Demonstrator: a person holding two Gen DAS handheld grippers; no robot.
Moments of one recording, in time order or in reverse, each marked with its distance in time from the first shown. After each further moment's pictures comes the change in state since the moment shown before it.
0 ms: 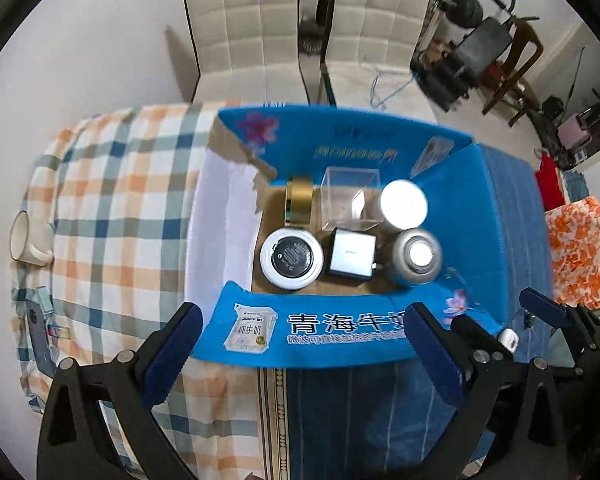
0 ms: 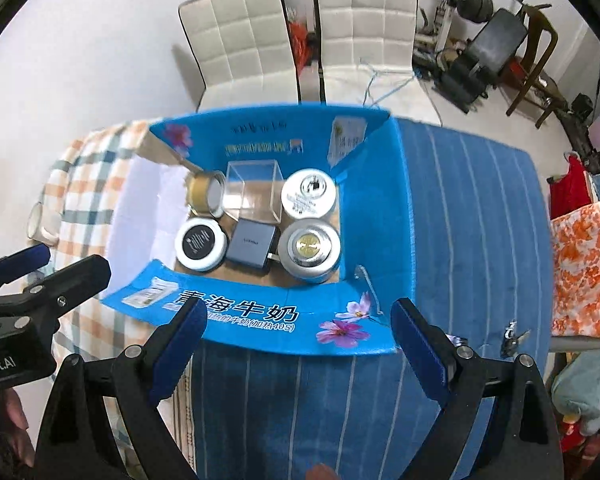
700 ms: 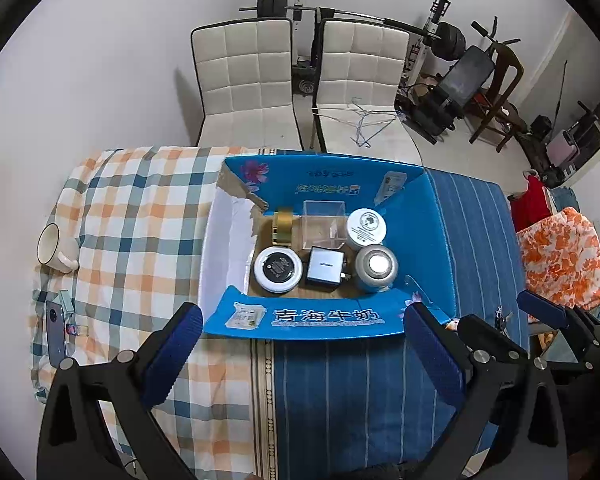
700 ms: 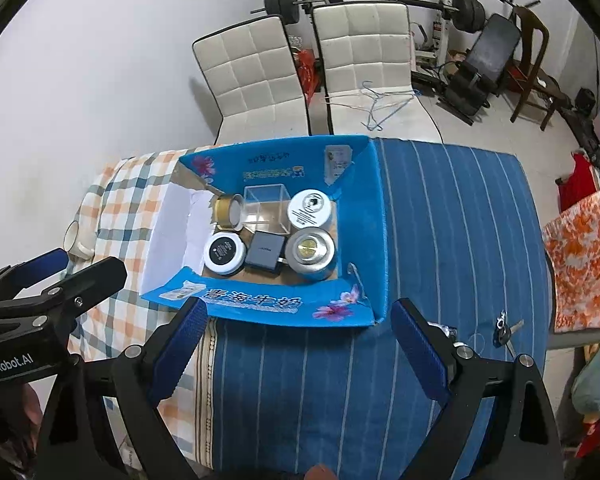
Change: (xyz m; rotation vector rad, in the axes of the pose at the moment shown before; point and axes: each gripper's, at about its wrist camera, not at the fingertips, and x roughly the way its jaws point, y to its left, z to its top) left arm -0.077 -0.033 -0.023 0.013 -0.133 0.006; right arm -0.081 -0.037 -0.025 0.057 -0.081 0.096
